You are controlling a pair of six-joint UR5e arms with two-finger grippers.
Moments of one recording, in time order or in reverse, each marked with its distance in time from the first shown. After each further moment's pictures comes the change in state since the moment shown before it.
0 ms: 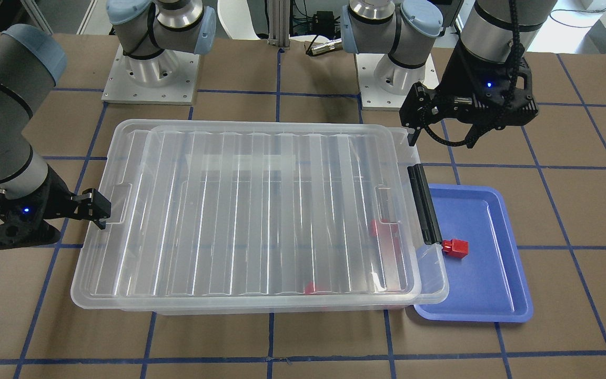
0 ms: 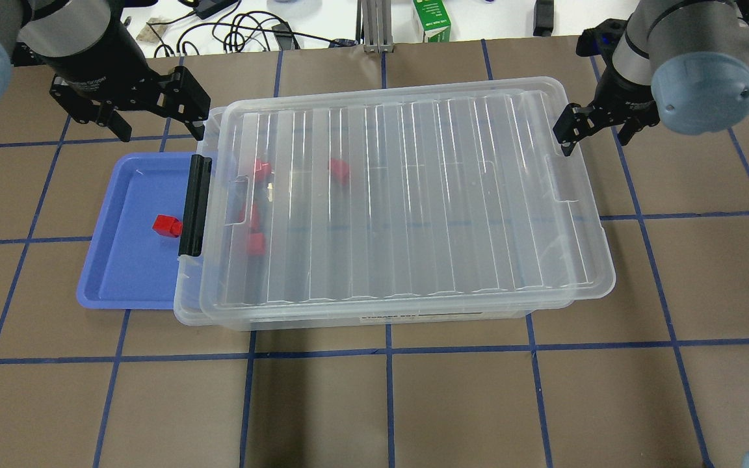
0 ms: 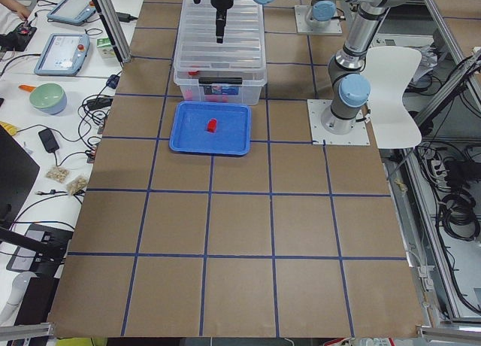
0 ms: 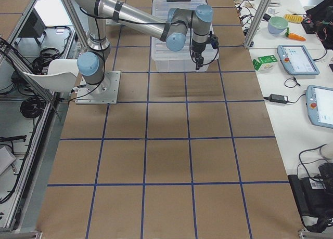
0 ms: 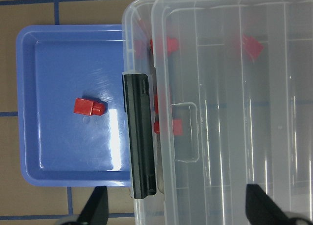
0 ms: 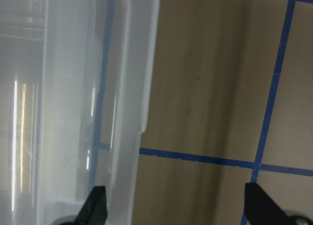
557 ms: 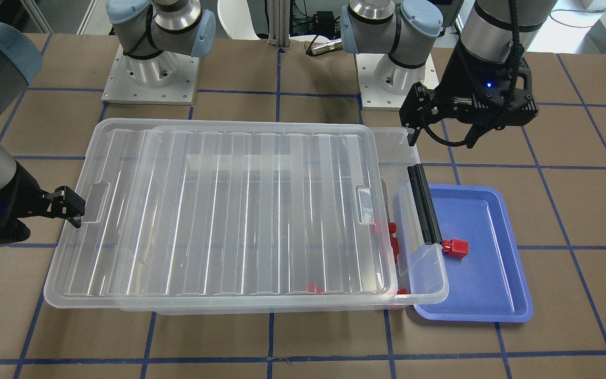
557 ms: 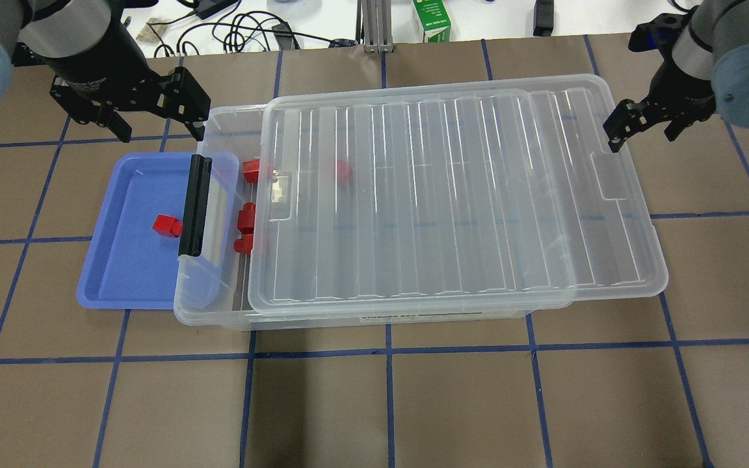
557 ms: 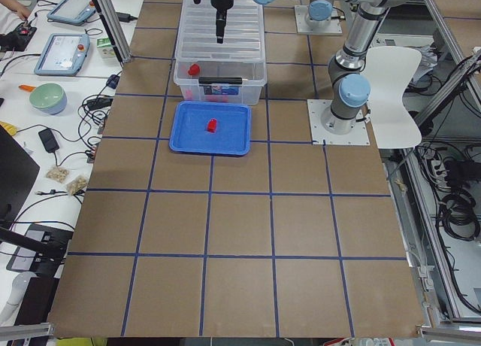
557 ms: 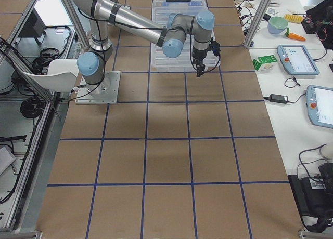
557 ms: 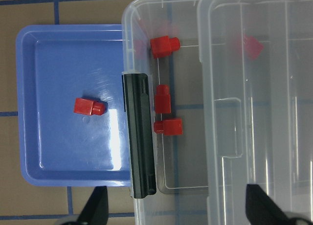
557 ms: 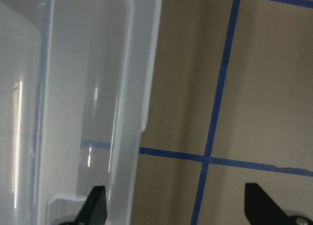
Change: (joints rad) left arm 0.000 0.000 -0.002 0.000 0.000 -0.001; right arm -0.107 -0.010 -0.002 0.000 0.000 -0.086
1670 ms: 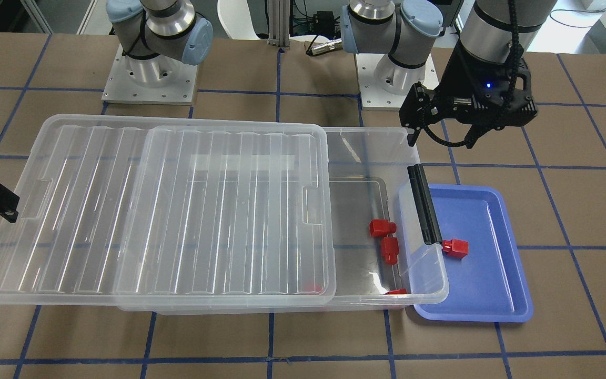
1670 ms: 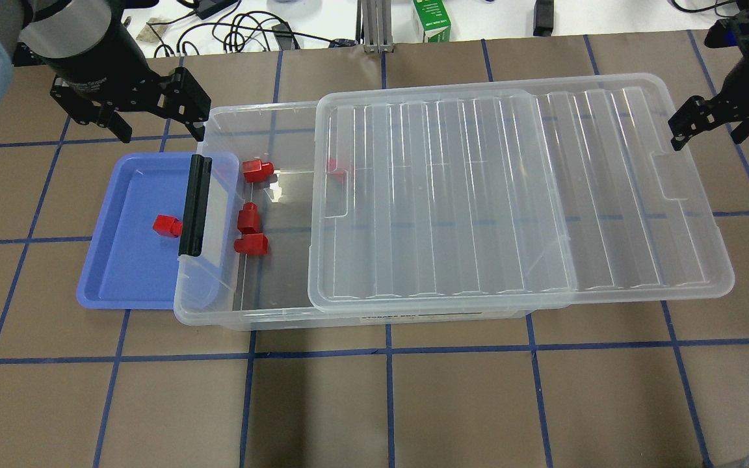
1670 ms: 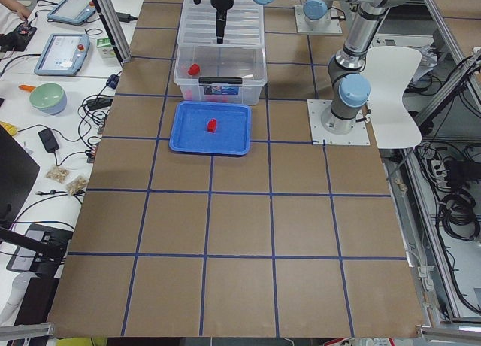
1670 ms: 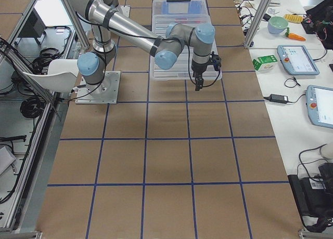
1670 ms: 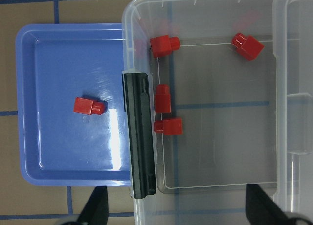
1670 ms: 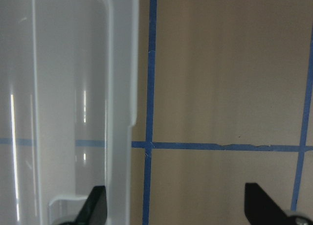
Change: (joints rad) left arm 0.001 0.001 -0.001 0.000 0.001 0.003; right arm -0.128 -0.004 -0.011 0.003 -0.015 -0.031
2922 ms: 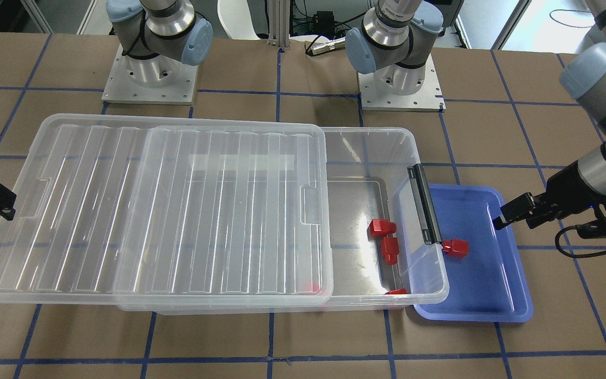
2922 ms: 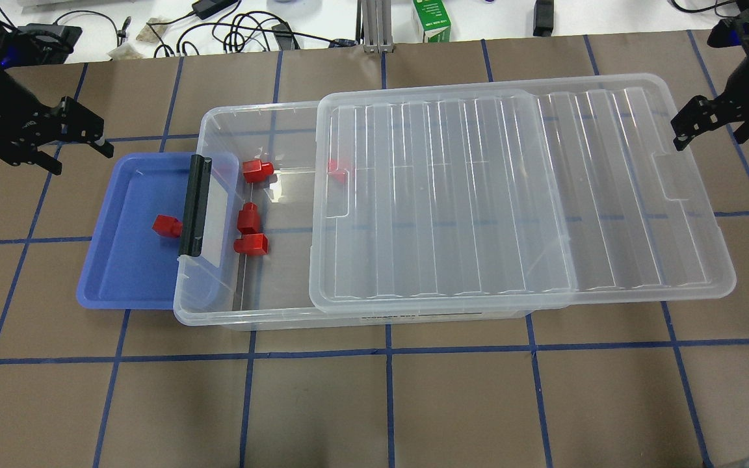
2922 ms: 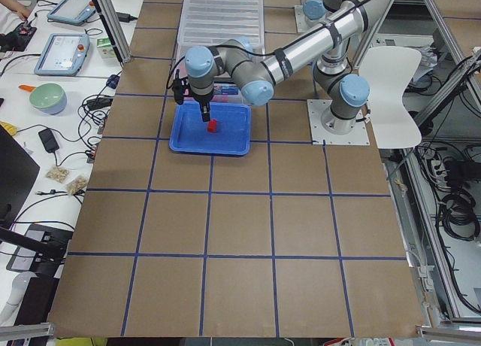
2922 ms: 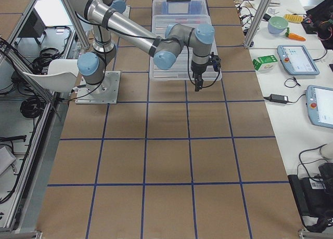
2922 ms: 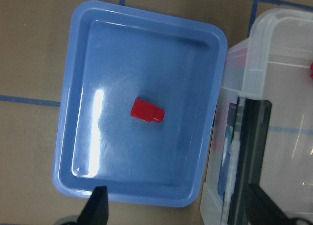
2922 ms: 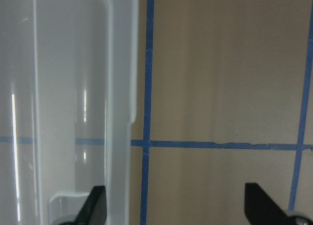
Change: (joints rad) left arm 0.490 -0.266 -0.179 0.265 -0.277 0.313; right arm -0.011 -0.005 0.006 0.000 0.002 -0.009
